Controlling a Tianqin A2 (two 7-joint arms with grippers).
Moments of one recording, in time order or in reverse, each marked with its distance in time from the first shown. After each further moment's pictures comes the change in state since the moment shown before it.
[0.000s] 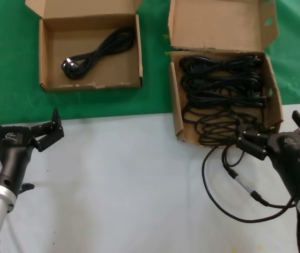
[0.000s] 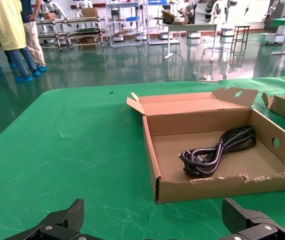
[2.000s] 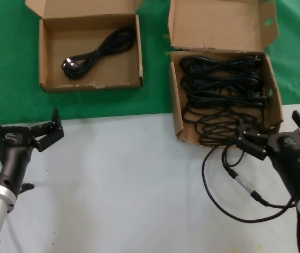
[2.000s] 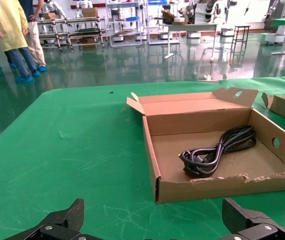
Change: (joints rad) left arm 0.000 0.000 0.000 0.000 0.000 0.000 0.000; right arm 0.000 0.000 0.000 0.000 0.000 0.000 0.000
